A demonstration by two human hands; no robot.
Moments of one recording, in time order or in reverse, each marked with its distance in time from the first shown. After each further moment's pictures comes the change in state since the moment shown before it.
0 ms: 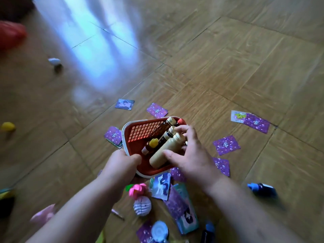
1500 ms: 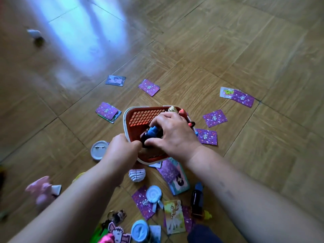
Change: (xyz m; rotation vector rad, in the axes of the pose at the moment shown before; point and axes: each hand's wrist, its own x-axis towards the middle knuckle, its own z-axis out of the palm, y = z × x) left_hand -0.030 -0.038 0.001 0.118 -0.041 0.005; right_hand -0.025 -0.003 0.031 -0.521 -0.068 -0.245
